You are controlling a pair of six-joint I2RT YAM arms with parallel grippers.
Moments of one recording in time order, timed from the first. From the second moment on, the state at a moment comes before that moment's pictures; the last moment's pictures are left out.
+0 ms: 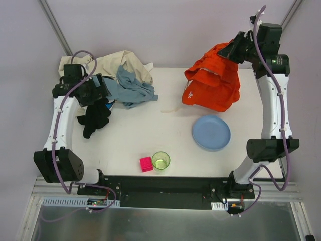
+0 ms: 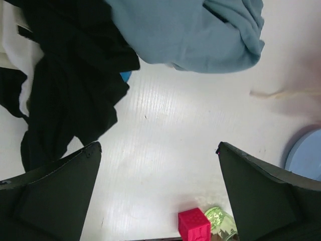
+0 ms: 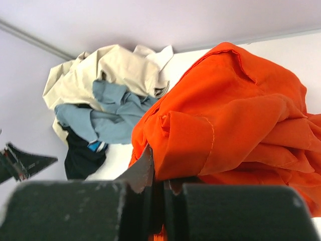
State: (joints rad) left arm 0.13 1.40 1.43 -0.88 0.25 -0.35; right arm 0.08 1.69 2.16 -0.88 -0.40 0.45
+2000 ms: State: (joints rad) left arm -0.22 1.21 1.24 -0.89 0.09 -0.54; right arm -0.03 1.66 1.53 -0.66 -0.05 0.40
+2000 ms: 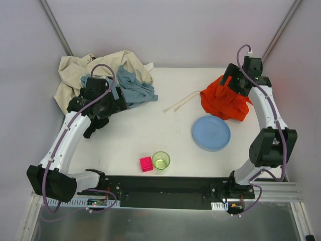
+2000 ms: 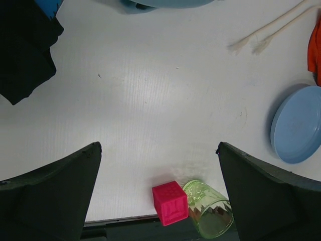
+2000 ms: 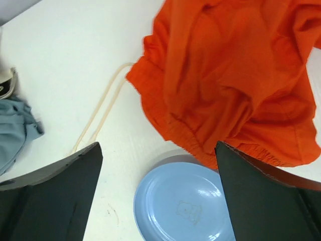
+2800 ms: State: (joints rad) left arm -0.22 1.13 1.14 -0.88 -0.11 -0.36; right arm 0.21 1.41 1.32 -0.70 0.07 0.35
